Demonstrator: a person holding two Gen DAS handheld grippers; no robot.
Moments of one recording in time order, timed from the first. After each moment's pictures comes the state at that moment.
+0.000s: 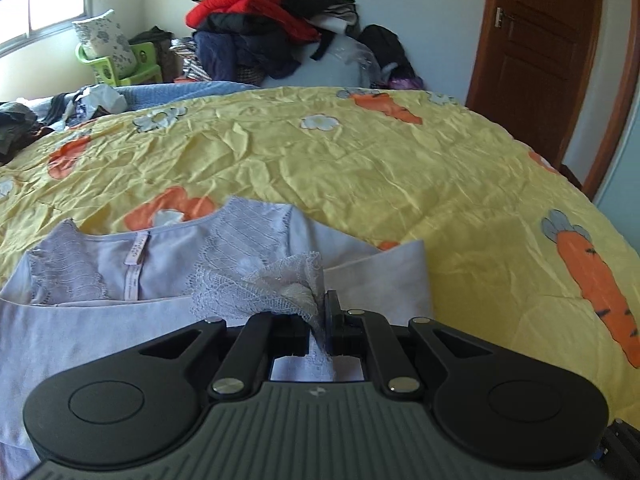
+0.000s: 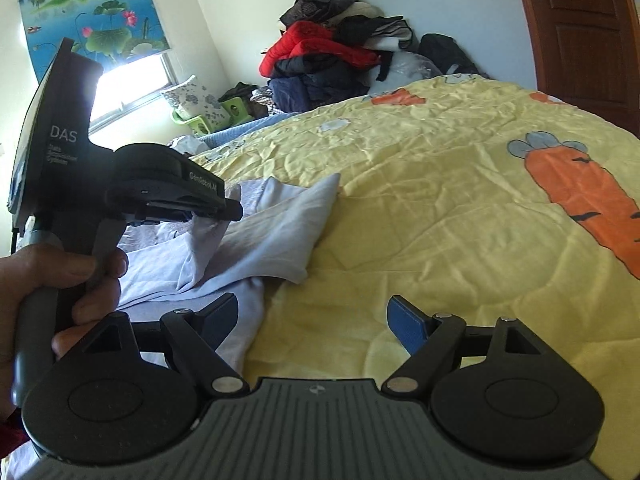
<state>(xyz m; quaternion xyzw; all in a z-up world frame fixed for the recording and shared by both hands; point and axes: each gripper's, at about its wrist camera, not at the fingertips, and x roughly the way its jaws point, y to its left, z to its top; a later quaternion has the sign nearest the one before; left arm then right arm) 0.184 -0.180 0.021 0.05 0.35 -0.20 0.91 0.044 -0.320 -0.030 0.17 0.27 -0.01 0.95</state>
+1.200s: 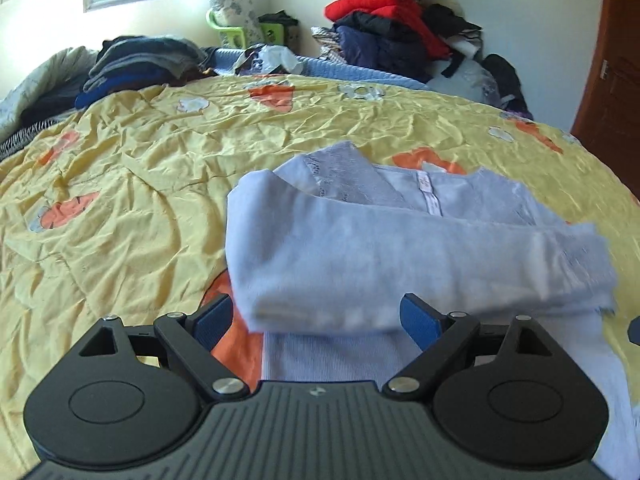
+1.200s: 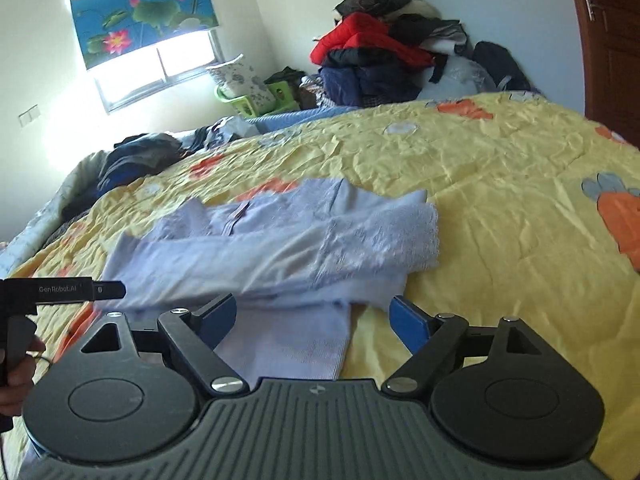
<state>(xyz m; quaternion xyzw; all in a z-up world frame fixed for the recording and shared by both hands) 0.128 0.046 0.008 -0.01 0.35 -0.06 0.93 0.060 -0.274 -0.004 0.13 0.28 0.06 0.95</state>
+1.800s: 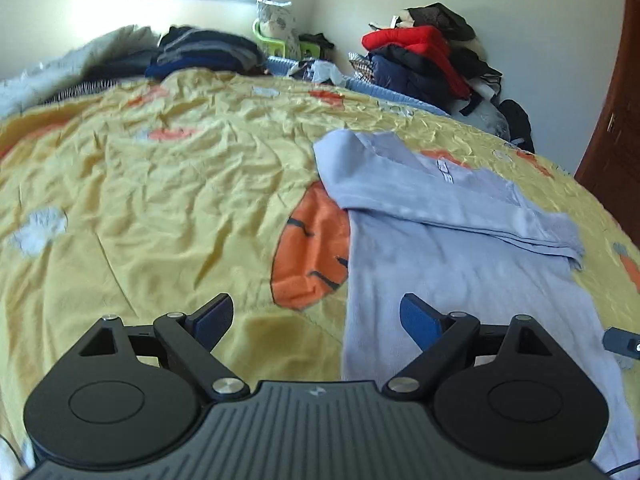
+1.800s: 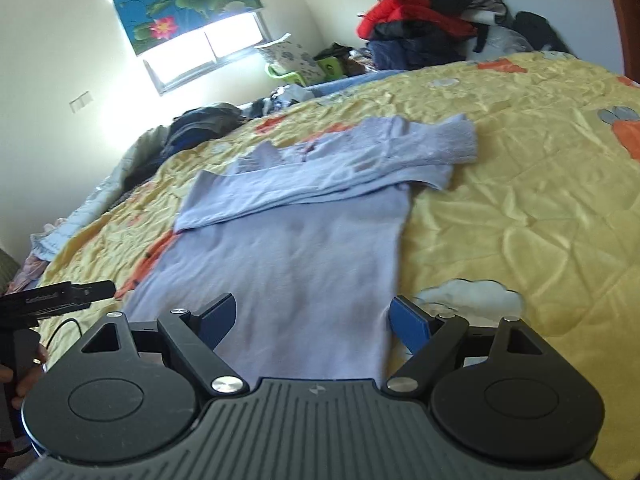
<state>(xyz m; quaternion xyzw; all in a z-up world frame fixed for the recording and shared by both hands) -0.006 0.113 -0.009 -0.10 0.33 -0.03 0.94 -0.017 -0.252 -0.028 0.15 0.29 0.15 0.93</state>
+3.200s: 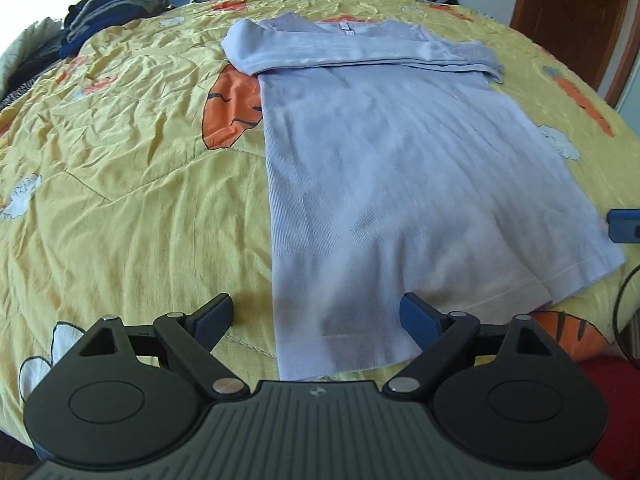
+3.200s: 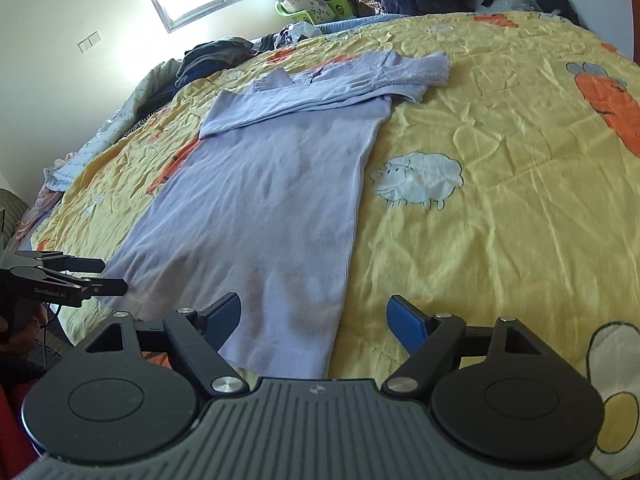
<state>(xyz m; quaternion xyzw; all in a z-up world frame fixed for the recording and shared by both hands) -0.087 0.083 -0.016 0.06 0.45 -0.12 0.88 -0.116 -0.277 -0.020 0.12 0.39 0.16 0.90</state>
